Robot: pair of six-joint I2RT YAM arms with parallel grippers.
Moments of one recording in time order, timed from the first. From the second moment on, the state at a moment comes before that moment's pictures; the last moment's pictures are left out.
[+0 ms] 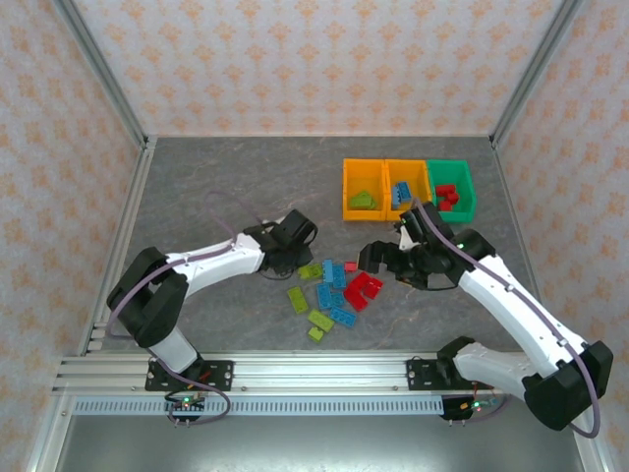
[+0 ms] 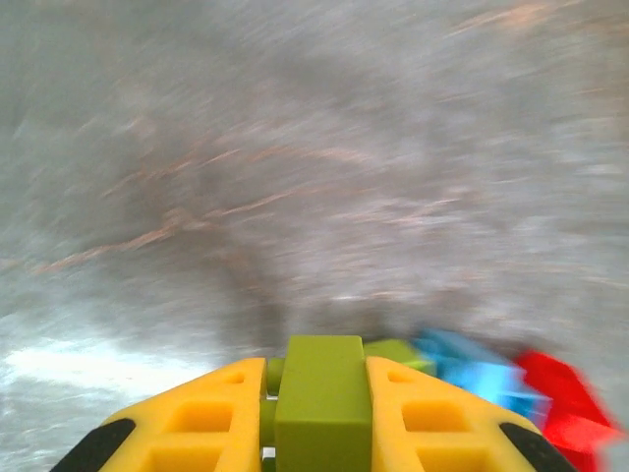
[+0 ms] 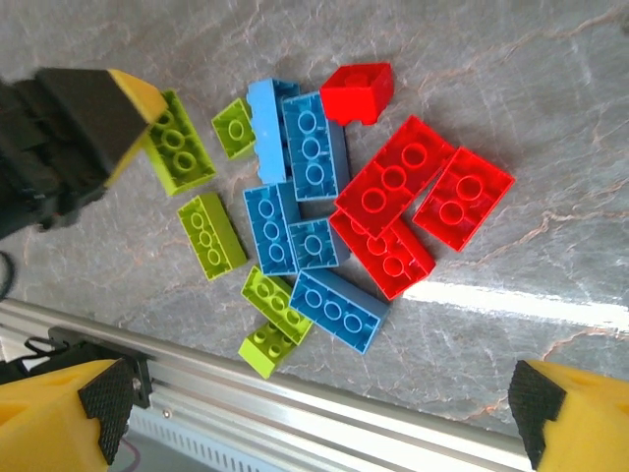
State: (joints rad) left arm -0.70 1.63 1.07 -0.53 -0.12 -1.13; right arm 0.52 1.05 1.00 -1.03 -0.30 0.72
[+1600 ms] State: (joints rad) left arm -0.80 1.18 1.26 -0.47 -0.17 -0.19; right arm 0.52 1.12 0.82 -0.93 -0.11 0.94
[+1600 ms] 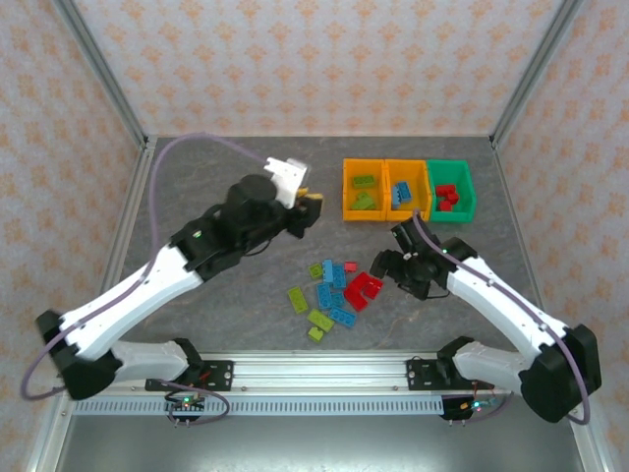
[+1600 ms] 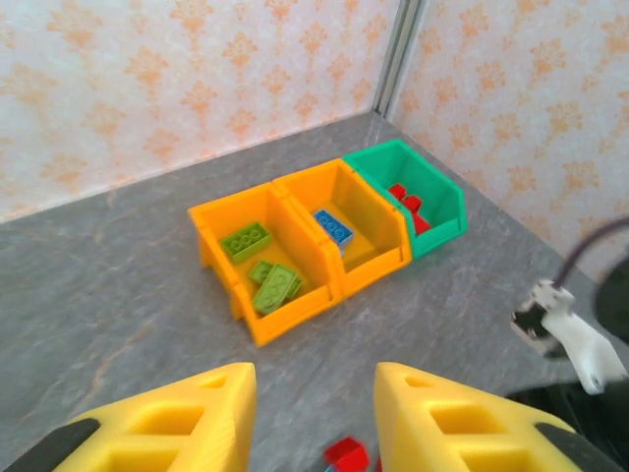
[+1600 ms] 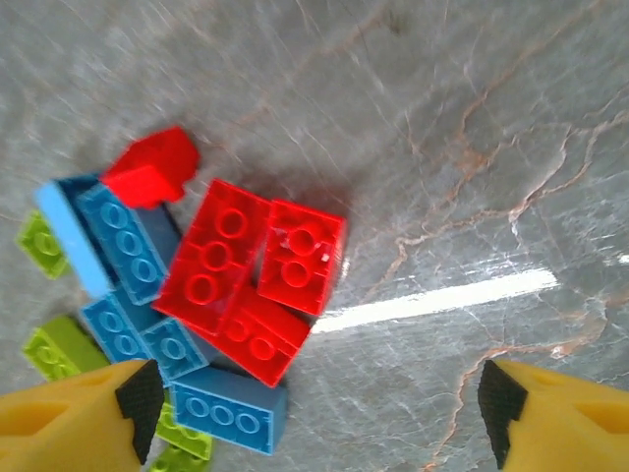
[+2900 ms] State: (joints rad) left arm -0.68 0.91 0.78 -0.39 0.18 0.46; right arm 0.47 1.14 0.80 -0.79 0.05 0.96
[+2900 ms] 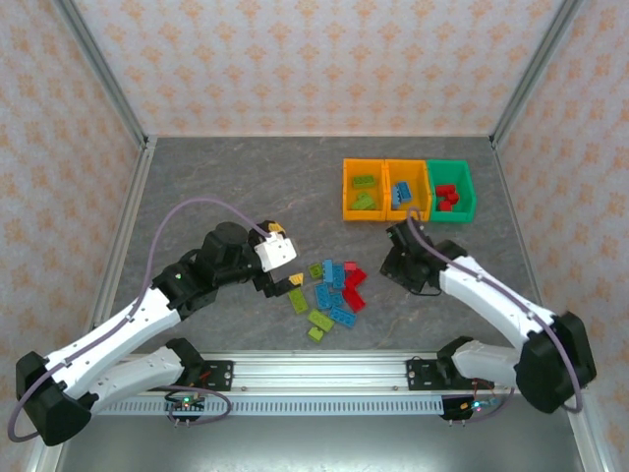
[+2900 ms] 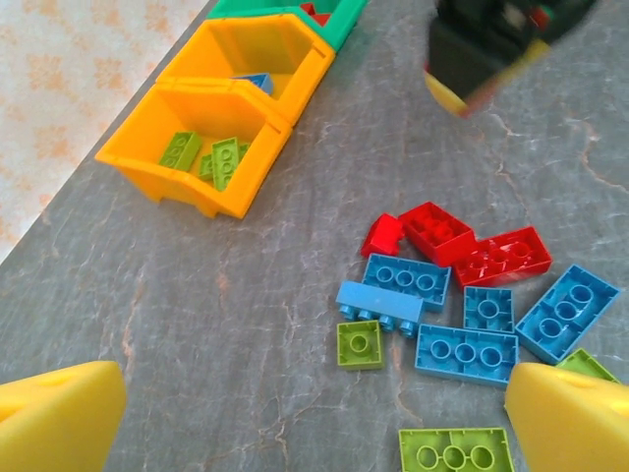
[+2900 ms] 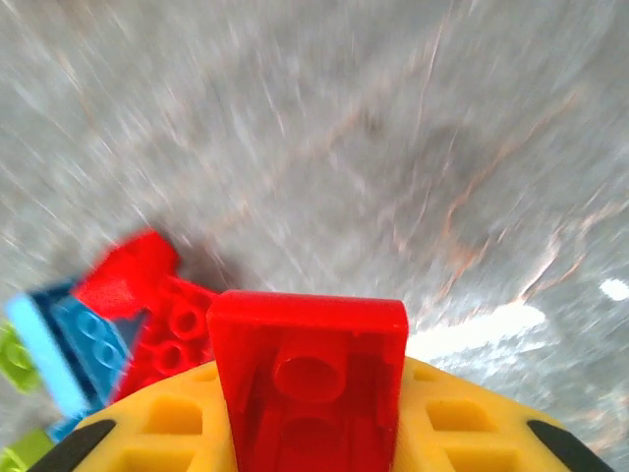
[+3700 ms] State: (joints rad) left arm -0.63 0.88 0.78 -0.40 0.39 0.50; right arm -0.15 2.09 1.75 -0.82 -0.02 0.70
